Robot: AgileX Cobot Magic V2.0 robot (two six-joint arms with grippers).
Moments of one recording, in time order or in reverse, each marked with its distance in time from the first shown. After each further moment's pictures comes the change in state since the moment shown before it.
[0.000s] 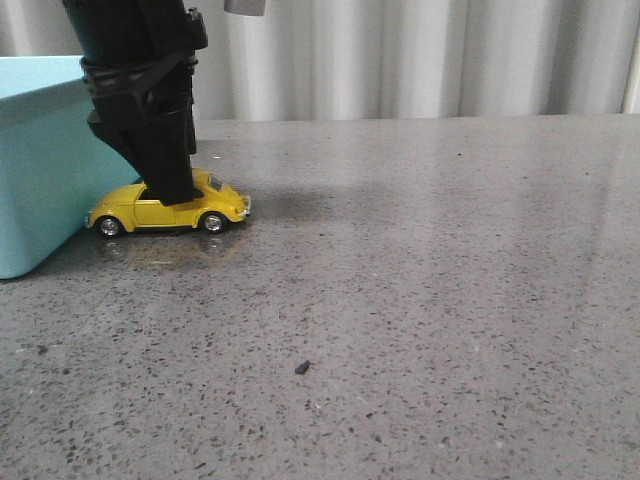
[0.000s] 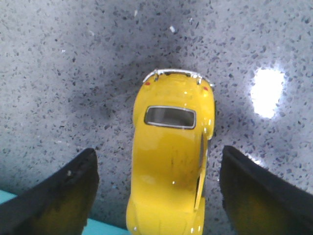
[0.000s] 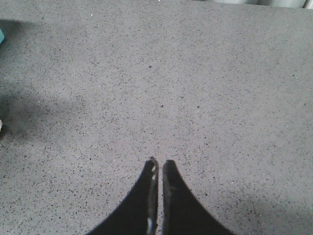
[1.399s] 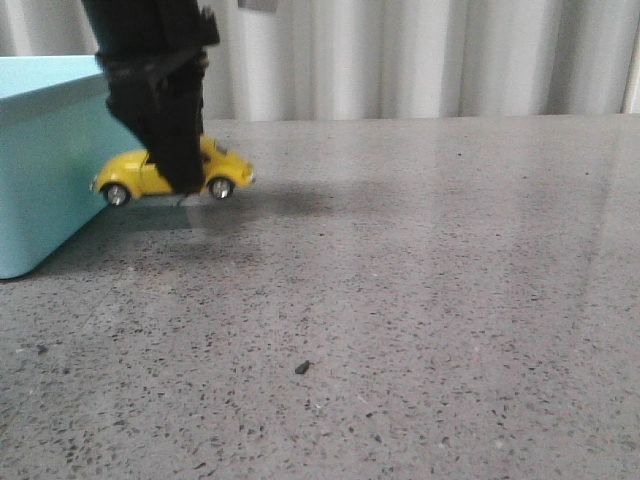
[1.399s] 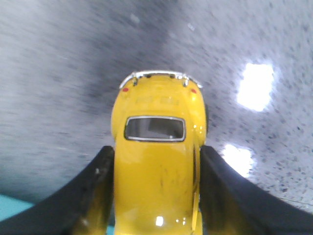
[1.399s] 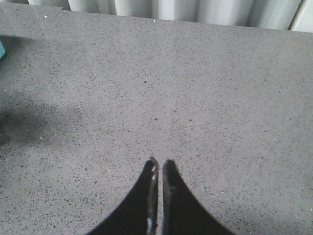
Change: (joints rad) left arm 0.000 0.049 -0.116 -0.009 0.087 0.002; right arm 0.000 -0.044 0.000 -0.025 -0.018 0.000
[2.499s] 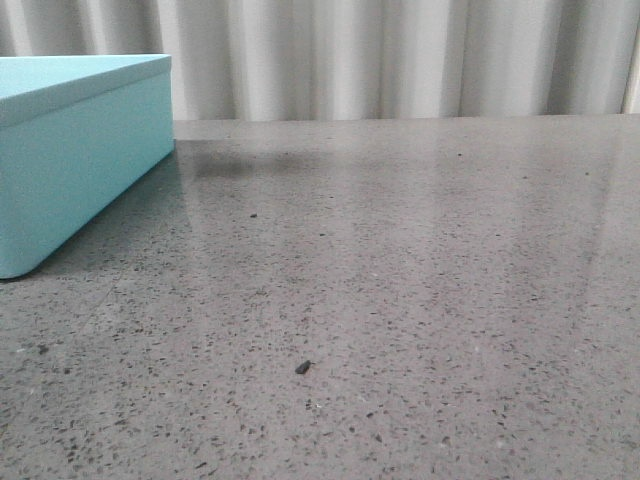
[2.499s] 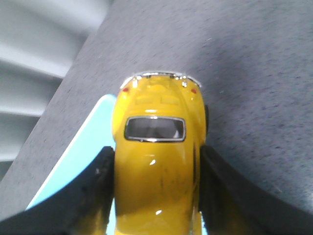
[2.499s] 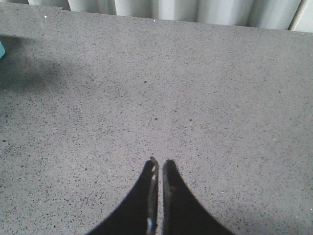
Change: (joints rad) left arm 0.133 -0.050 -0.442 0.151 0.078 -0.328; right arm 0.000 0.000 0.000 0.000 0.000 0.000
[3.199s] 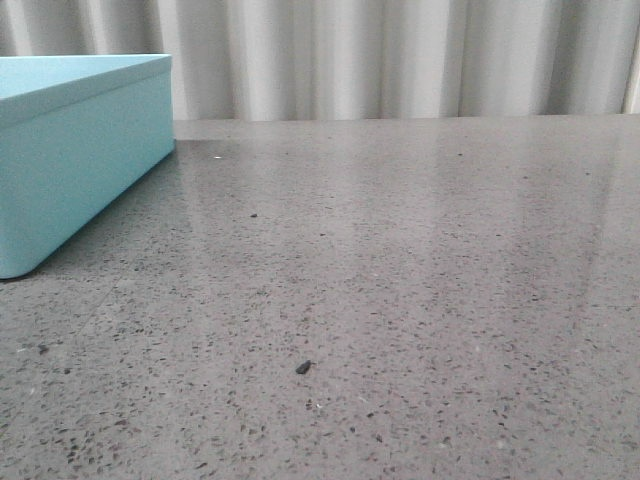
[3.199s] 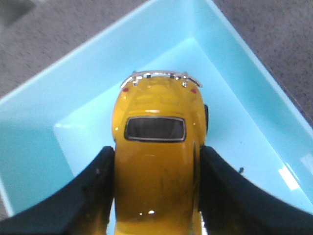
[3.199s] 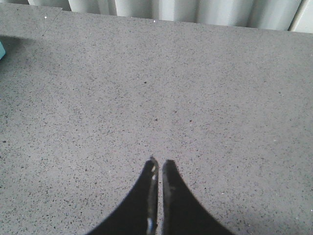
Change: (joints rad) left arm 0.308 -0.019 0.179 -0.213 0.000 -0.038; right arm 0.000 0.000 0.000 0.000 -0.005 -0.002
